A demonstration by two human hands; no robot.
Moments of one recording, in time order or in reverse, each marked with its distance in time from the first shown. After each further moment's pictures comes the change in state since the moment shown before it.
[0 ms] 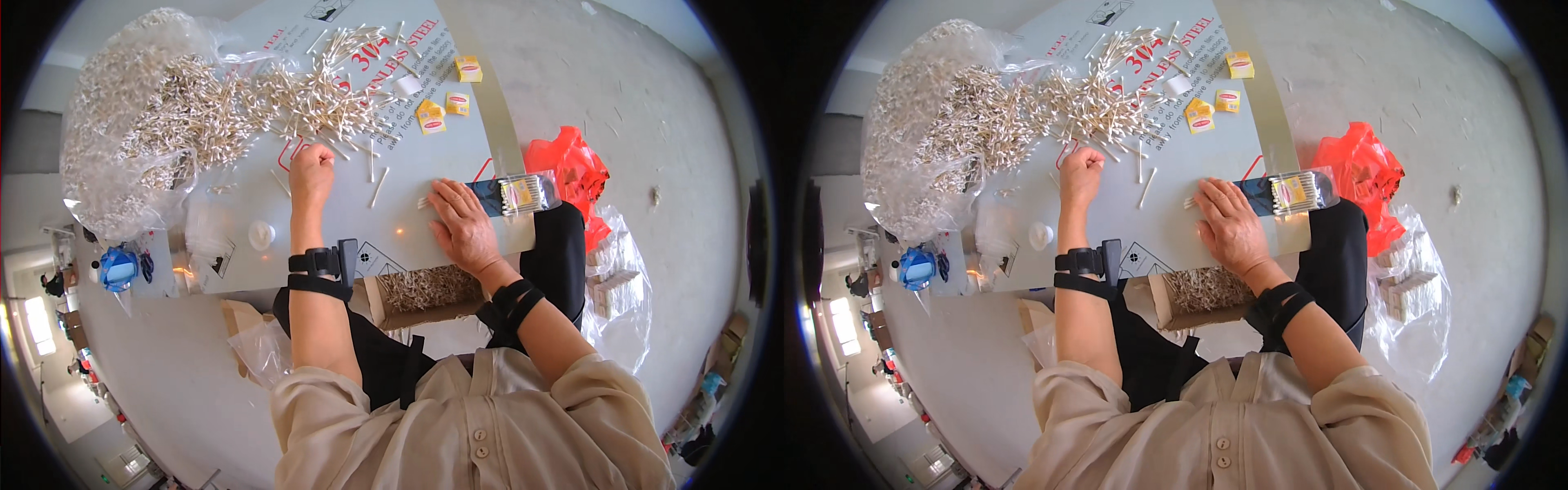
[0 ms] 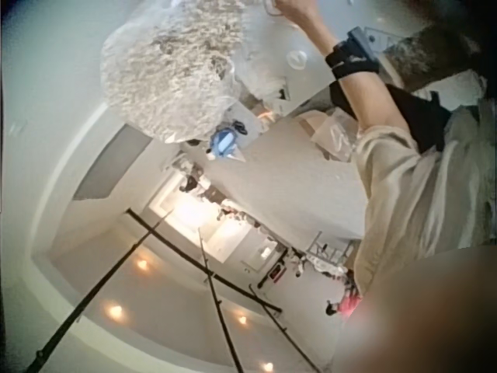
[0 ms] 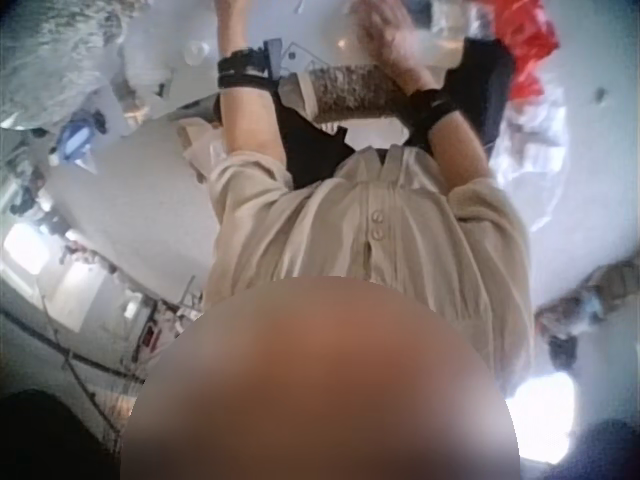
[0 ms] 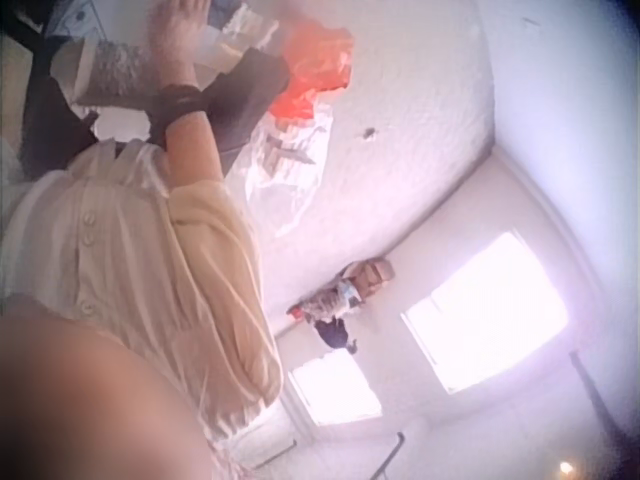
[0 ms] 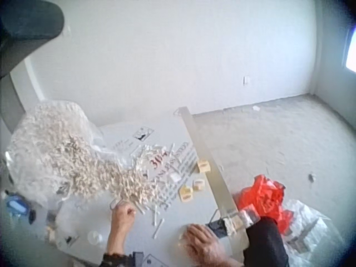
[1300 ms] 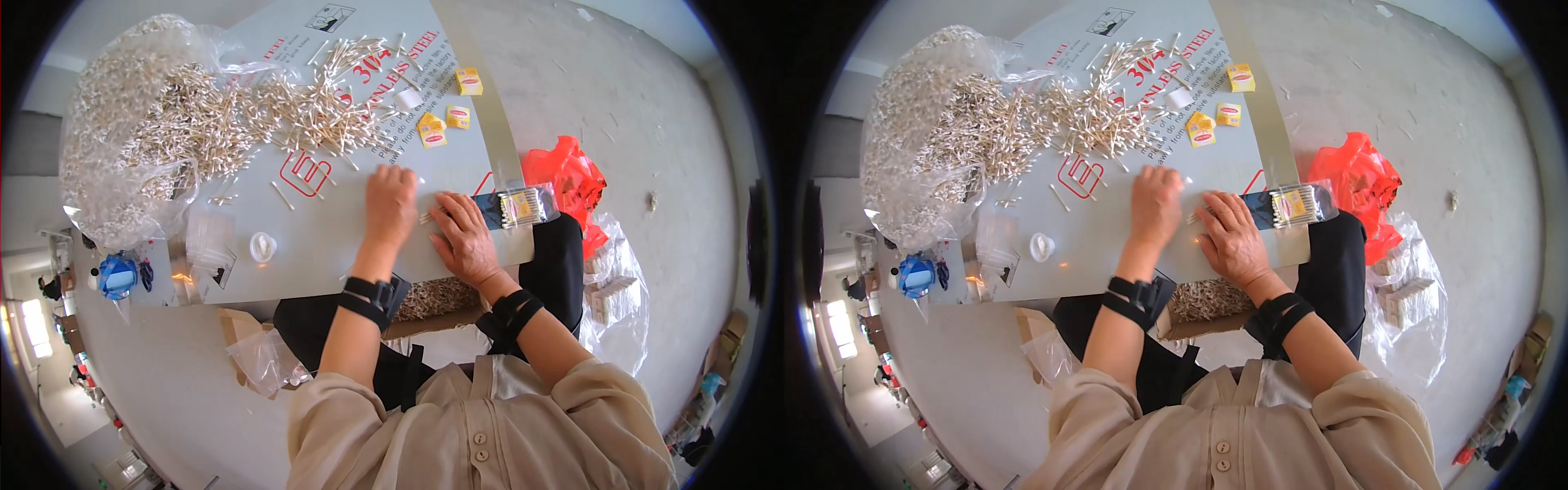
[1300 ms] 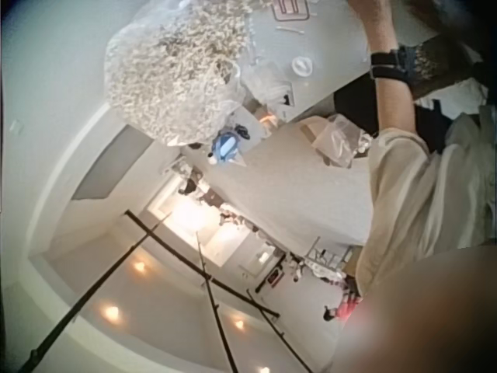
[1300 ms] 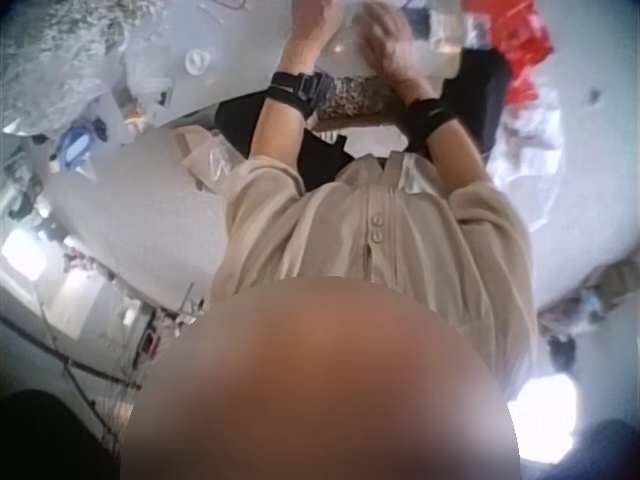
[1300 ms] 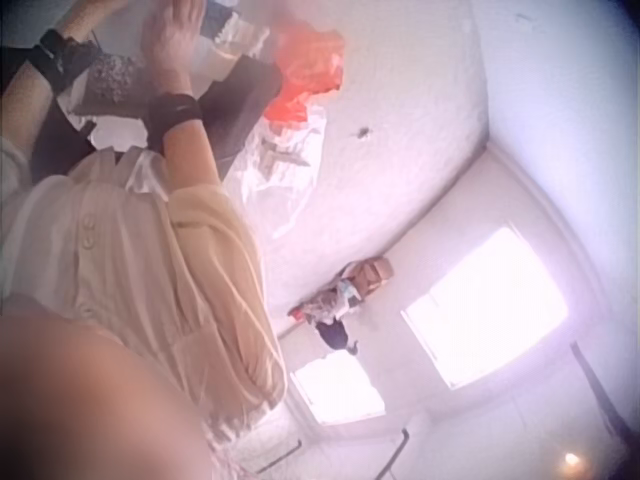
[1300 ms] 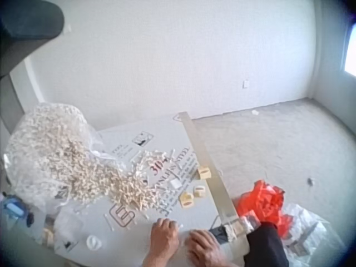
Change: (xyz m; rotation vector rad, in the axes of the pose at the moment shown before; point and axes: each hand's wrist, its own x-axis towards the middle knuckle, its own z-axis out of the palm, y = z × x) left_hand -0.054 0.066 0.082 0.324 0.082 0.623; right_hand -0.001 0.004 0.001 0.019 0.020 -0.004
